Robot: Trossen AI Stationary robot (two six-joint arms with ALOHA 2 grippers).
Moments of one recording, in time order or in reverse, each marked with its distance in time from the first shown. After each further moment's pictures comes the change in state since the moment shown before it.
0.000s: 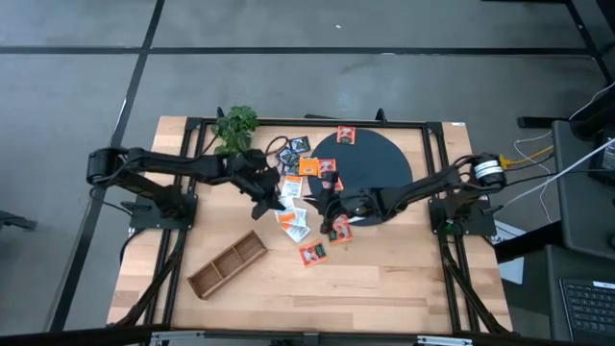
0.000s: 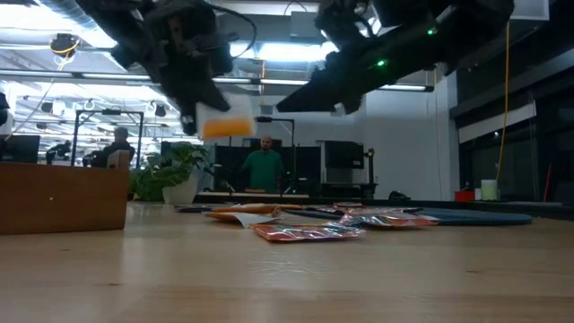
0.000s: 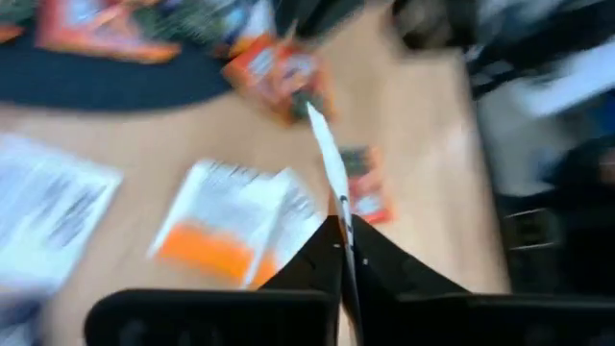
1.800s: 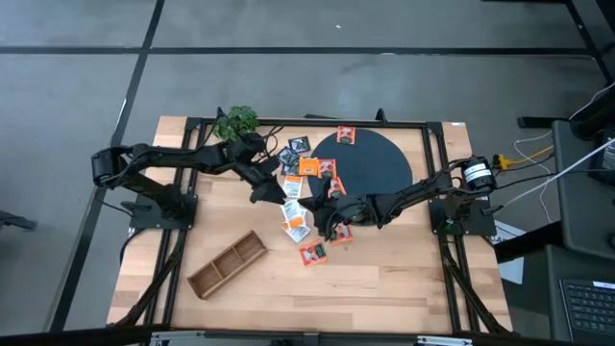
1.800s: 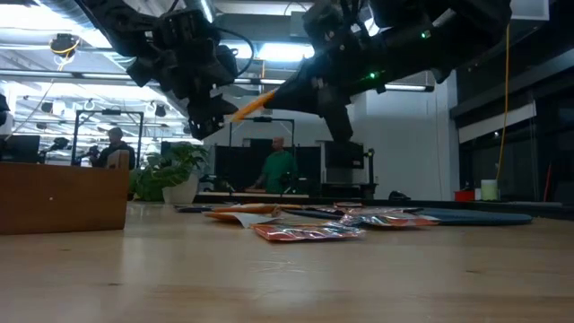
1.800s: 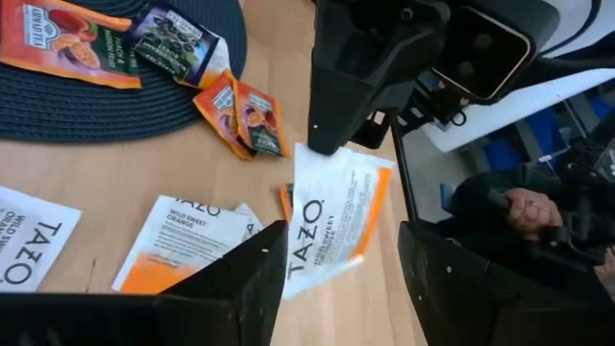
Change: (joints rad) left arm 0.186 0.064 0.001 0.136 0.350 -0.068; right arm 0.045 0.110 0.036 0.175 0.075 -0.503
